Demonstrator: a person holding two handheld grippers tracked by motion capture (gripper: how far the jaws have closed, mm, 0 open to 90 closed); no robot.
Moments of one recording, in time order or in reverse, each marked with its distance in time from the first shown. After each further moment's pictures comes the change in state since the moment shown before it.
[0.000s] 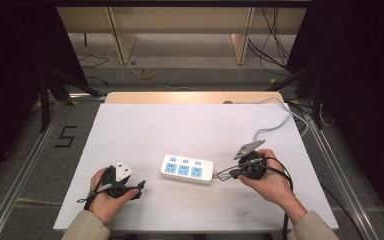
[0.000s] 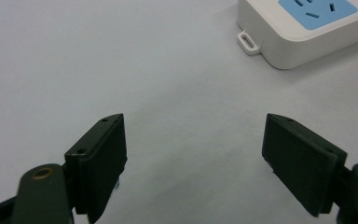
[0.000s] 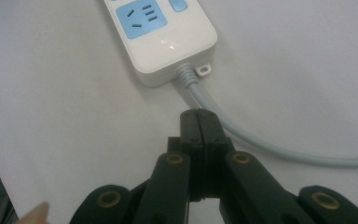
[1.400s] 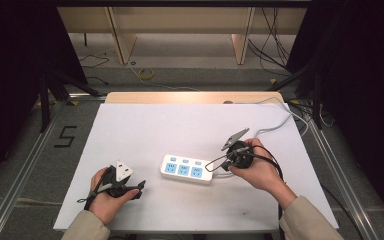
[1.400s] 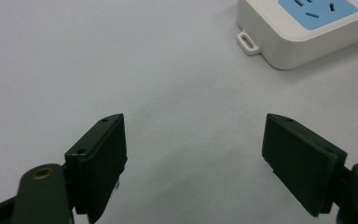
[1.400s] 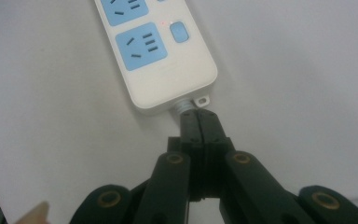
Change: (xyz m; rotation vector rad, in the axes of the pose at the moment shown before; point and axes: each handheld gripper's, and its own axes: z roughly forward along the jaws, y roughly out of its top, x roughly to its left) left arm 0.000 0.000 0.001 0.000 0.000 0.004; right arm -0.003 0.040 0.008 0.066 0.007 -0.053
